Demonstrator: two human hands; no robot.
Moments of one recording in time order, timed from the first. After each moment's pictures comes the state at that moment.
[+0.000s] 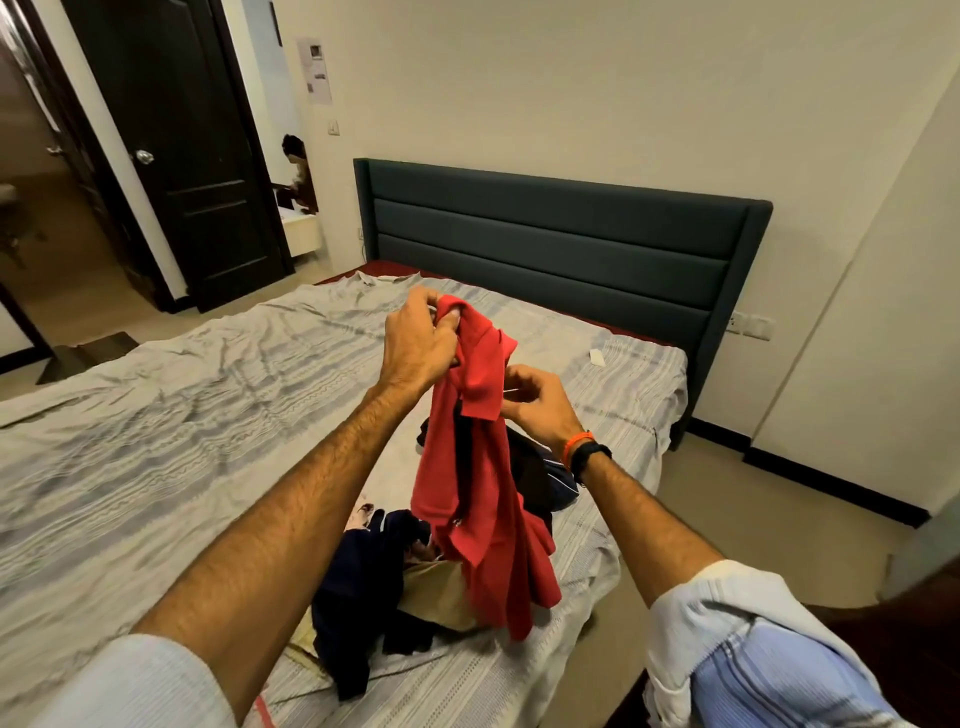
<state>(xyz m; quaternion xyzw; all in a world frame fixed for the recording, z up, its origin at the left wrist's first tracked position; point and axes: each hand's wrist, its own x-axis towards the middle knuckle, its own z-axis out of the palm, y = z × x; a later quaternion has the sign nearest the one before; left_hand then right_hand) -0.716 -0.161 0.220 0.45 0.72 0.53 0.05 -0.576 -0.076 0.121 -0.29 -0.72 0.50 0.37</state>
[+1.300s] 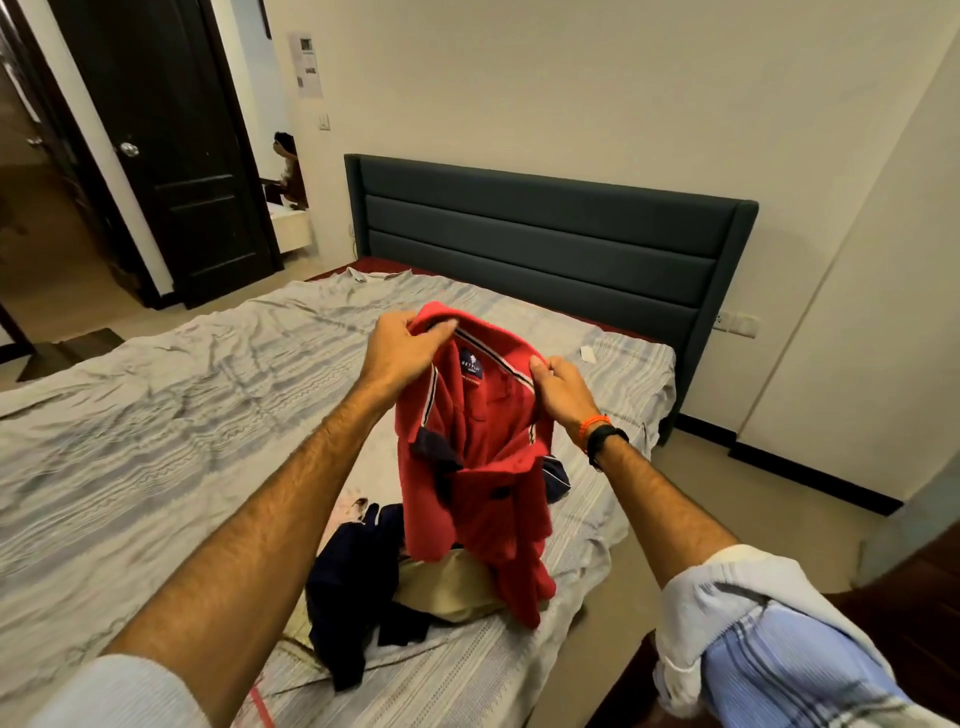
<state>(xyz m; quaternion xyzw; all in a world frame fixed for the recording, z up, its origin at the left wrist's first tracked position) -0.739 -0.175 0.203 0.42 0.70 0.55 0.18 -0.554 -0.063 0.133 -0.45 -0.70 0.43 0.35</state>
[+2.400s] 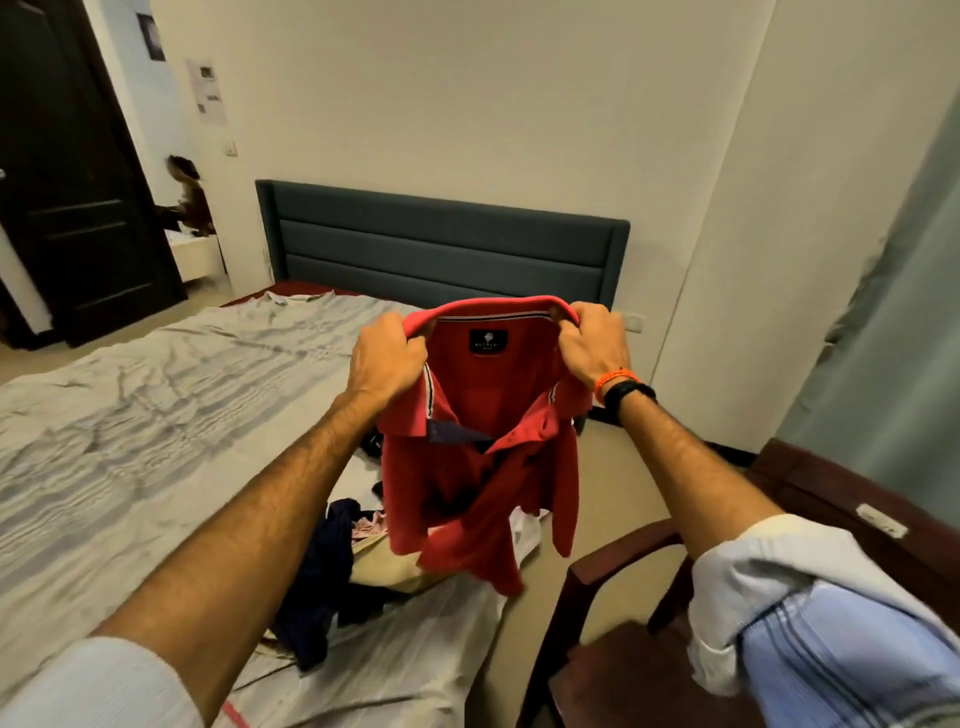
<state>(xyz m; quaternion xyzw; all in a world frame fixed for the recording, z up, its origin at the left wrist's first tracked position) -0.649 -0.267 0.240 0.52 0.75 0.41 0.06 -0.424 -0.187 0.252 -0.56 -0.72 0.12 0.40</state>
